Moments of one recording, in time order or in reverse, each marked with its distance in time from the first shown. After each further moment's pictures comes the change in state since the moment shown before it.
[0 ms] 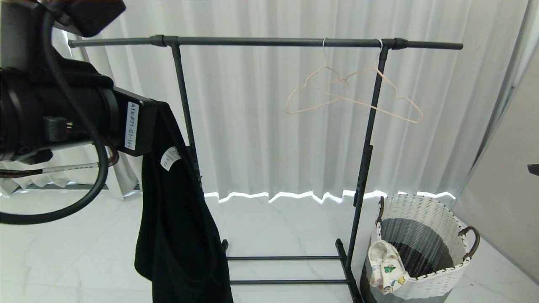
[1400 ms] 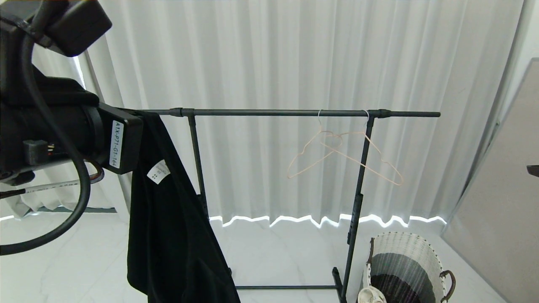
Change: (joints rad) left arm 0.009 -0.053 0.092 -0.037 0.000 0.031; right arm 0.002 0.001 0.004 0.001 0.002 0.000
